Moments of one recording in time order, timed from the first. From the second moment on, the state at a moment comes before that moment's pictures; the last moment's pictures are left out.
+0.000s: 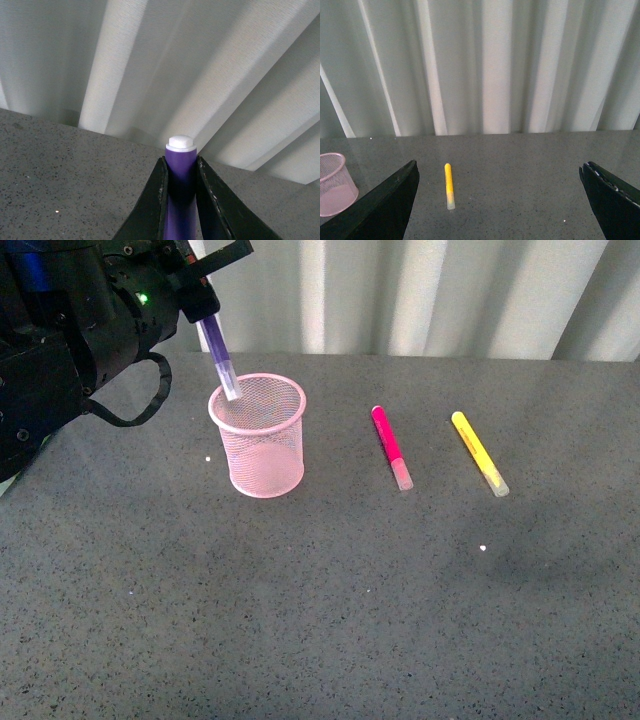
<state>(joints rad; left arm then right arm) -0.26 2.13 0.94 1.11 -0.20 -0.41 0.00 0.00 0.02 0.00 0.00 0.00</state>
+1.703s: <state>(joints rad) 0.40 1.20 0.26 0.94 0.38 -0.04 0.00 0.00 0.02 0.00 0.00 0.00</state>
